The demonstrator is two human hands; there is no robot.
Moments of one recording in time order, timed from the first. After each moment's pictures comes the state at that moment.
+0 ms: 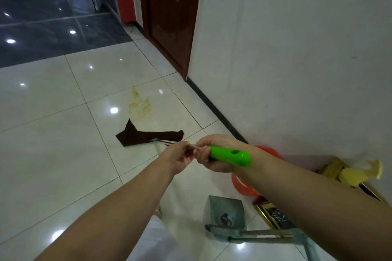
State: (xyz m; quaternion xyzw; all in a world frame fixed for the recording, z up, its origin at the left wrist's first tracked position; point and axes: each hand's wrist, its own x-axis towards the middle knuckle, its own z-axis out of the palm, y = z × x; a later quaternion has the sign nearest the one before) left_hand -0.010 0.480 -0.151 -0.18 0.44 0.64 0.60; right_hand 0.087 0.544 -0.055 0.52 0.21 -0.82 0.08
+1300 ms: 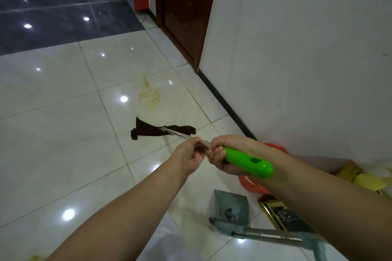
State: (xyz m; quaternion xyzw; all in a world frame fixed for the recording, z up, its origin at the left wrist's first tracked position) left_hand 0.002 0.472 -0.144 -0.22 0.39 0.70 0.56; right_hand 0.088 0.535 -0.043 0.54 0.24 -0.80 0.13
